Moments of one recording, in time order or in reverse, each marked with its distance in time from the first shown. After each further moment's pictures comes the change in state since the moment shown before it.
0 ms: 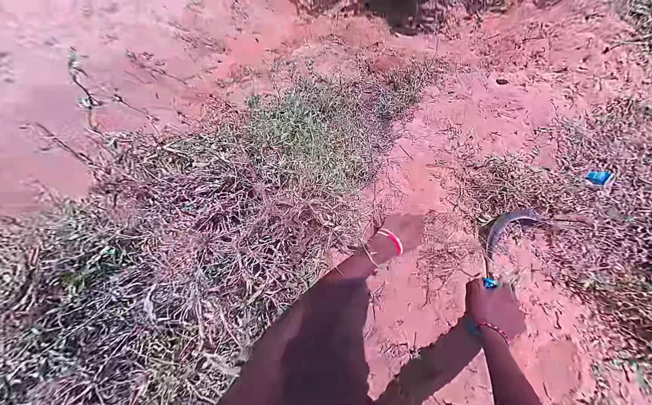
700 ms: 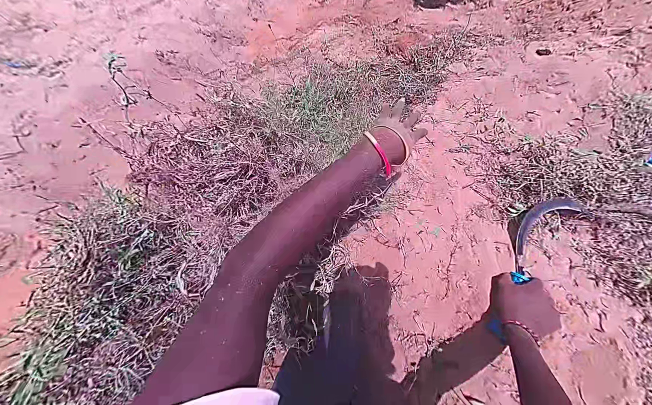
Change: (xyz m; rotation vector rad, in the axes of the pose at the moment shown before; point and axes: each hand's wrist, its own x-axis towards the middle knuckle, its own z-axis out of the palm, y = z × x) left_hand -0.019 -0.014 -0.157 0.679 0.160 -0.156; right_hand 0.010 0.004 0.011 0.046 0.046 0.002
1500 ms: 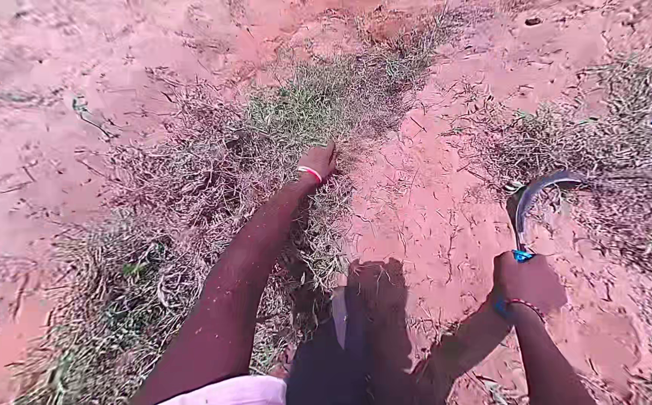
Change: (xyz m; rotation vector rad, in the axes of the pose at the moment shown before) left_hand -0.010 -0.101 0.150 -0.387 0.074 -0.358; right_hand 0.002 0.001 -0.004 0.013 -0.044 0.001
